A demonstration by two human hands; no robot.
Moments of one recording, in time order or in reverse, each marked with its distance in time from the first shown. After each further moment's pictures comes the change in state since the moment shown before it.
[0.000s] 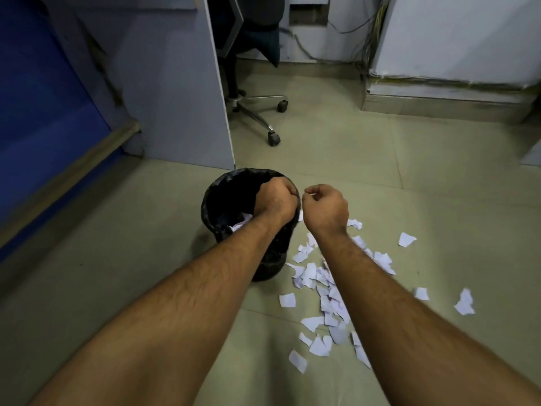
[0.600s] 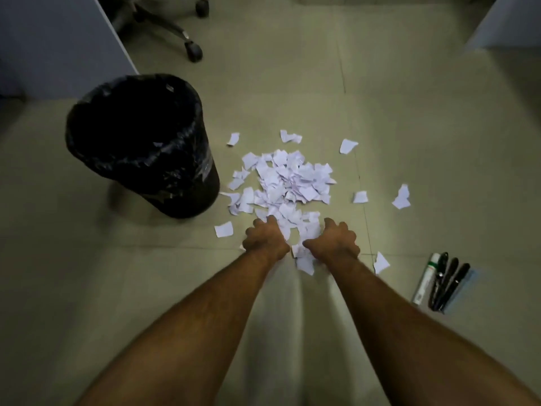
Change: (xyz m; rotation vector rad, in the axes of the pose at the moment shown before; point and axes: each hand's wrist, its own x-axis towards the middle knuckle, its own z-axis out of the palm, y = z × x) left_hand -0.155 -0.068 0.237 0.510 -0.603 -0.156; right_hand -0.067 0.294 -0.083 -0.667 -0.361 0.457
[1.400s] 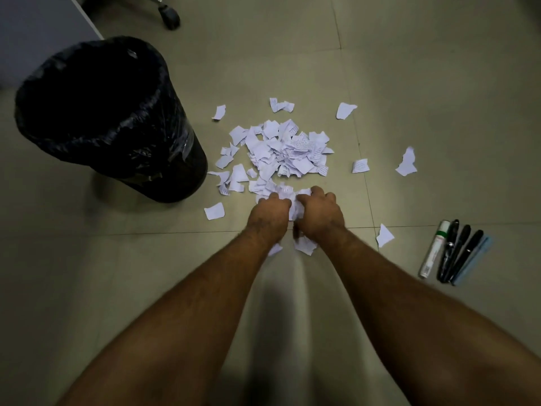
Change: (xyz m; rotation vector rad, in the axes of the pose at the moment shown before) left_hand 0.029 0.005 0.027 0.473 0.119 0.461; right_hand 0.035 0.004 0.030 -0.229 0.055 -0.430
